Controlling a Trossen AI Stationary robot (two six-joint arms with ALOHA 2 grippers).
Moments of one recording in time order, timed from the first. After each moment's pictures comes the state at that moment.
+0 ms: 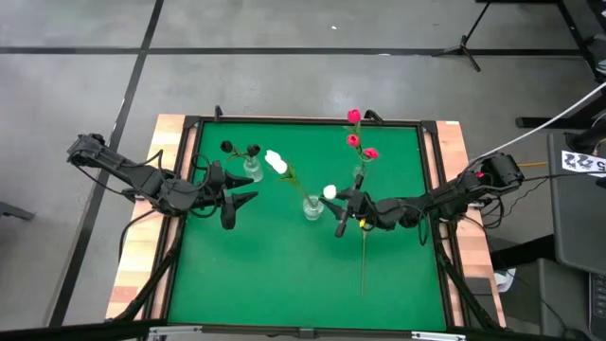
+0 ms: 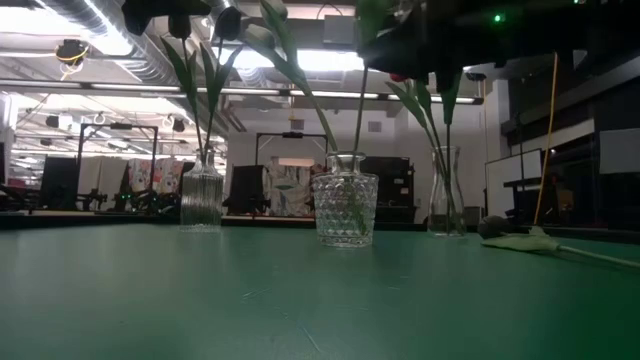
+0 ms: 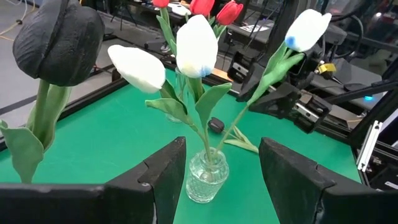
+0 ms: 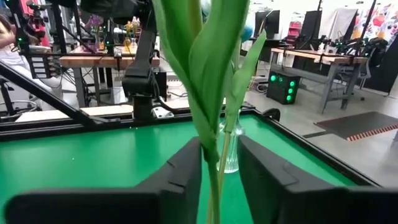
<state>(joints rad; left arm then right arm) -0.42 0.85 0.74 -0.23 -0.75 -0.50 0.29 1.52 0.60 0.94 0.64 -0.03</state>
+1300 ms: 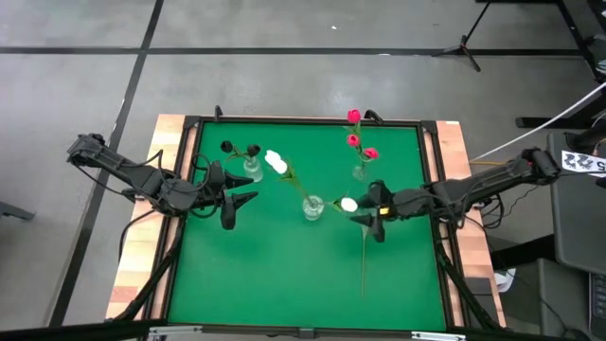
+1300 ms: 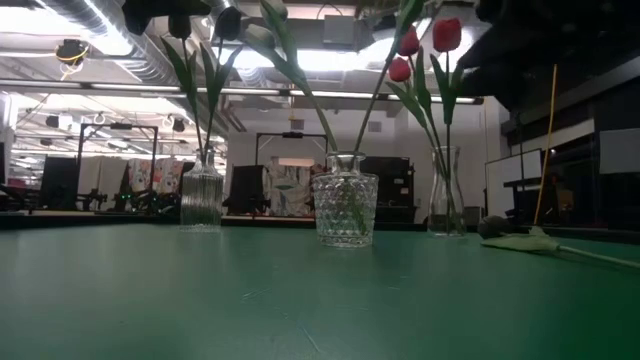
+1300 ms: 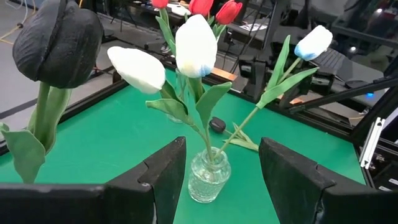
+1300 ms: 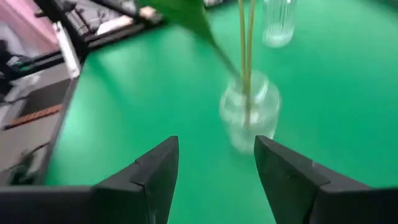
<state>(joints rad) -0.42 0.85 0.74 -0.23 -0.75 -0.48 0.29 1.01 0.60 -0.06 0.26 0.46</state>
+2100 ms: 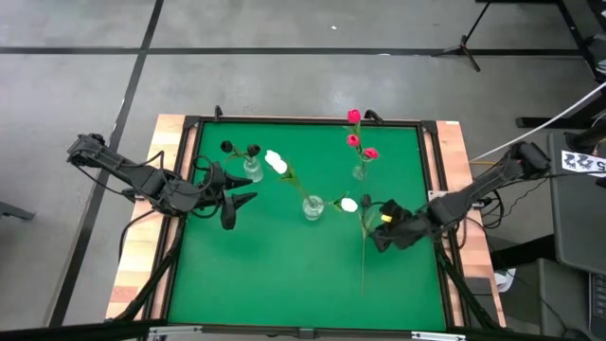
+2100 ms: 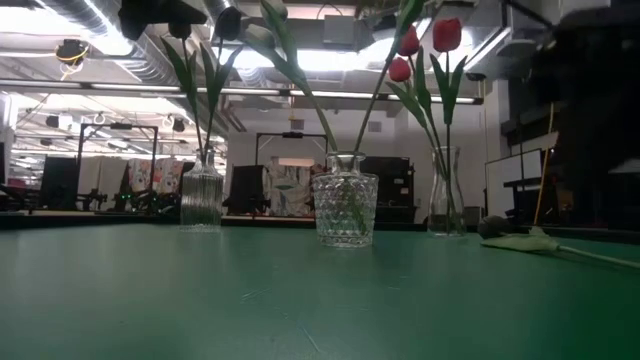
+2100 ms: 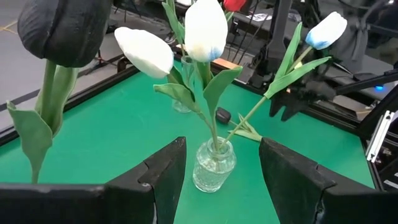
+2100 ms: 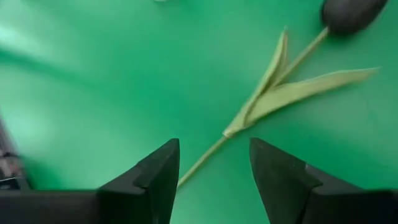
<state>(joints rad) -0.42 0.85 0.74 -0.29 -0.75 -0.53 0.53 1.10 0.60 -0.50 0.31 1.41</state>
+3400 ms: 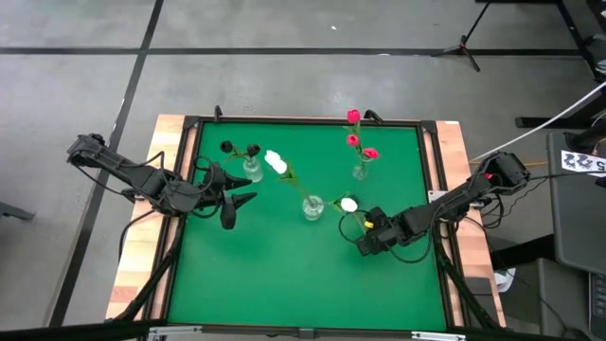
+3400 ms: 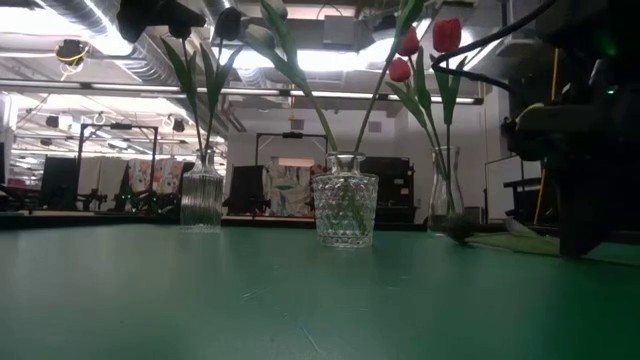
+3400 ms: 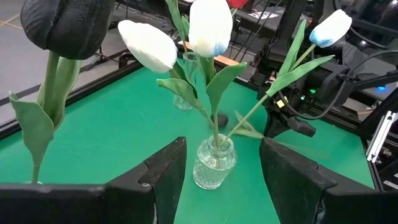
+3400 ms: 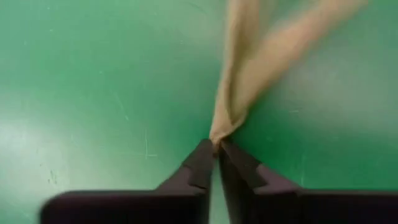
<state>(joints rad) -0.42 0.85 0.74 -0.30 -0.75 -0.55 0.45 1.51 0.66 -0.43 0.18 1.46</state>
